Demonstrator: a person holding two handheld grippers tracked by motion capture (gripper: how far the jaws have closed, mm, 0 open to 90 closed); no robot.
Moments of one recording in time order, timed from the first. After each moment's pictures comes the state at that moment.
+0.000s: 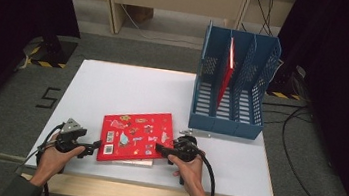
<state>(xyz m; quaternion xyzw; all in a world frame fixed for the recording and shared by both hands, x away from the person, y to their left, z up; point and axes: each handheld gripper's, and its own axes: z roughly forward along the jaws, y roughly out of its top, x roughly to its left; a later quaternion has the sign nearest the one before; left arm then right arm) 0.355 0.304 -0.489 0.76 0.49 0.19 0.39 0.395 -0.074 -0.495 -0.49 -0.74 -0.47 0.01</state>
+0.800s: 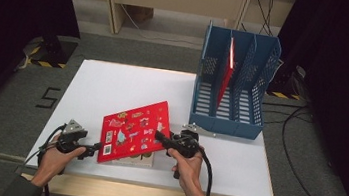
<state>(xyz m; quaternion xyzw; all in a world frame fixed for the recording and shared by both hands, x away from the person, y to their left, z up) 0.356 0.303 -0.494 0.76 0.49 0.18 0.38 0.388 -0.067 -0.460 -0.47 -0.68 -0.57 -0.01</state>
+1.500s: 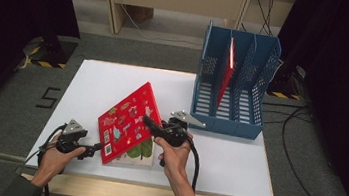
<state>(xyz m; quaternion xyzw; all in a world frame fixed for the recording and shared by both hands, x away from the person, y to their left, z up) 0.355 0.303 -0.492 0.77 0.48 0.19 0.38 0.394 -0.027 -0.416 -0.44 -0.66 -0.61 -0.04</state>
